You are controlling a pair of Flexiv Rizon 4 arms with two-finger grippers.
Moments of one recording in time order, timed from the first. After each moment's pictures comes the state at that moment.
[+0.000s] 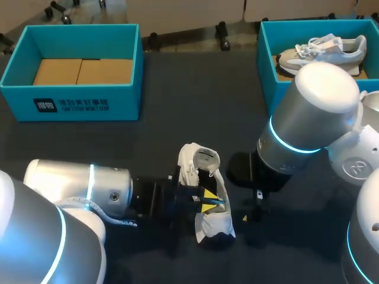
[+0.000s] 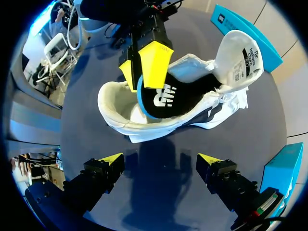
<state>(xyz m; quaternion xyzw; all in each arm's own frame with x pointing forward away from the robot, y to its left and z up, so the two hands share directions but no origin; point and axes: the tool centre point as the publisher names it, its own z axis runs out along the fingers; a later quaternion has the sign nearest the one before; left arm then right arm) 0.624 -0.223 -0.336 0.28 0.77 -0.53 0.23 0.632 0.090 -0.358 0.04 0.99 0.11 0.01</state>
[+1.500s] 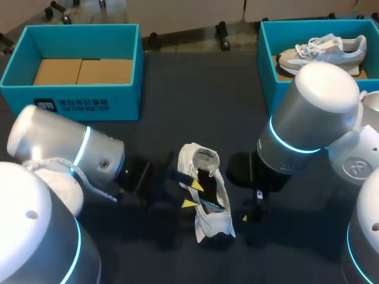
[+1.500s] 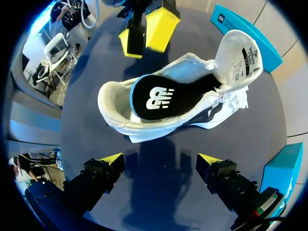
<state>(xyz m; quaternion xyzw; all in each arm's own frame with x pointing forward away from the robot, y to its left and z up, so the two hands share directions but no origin) 0.628 -0.184 -0.315 0.35 0.81 -0.45 0.15 0.632 0.090 -0.357 0.04 0.99 0.11 0.01</state>
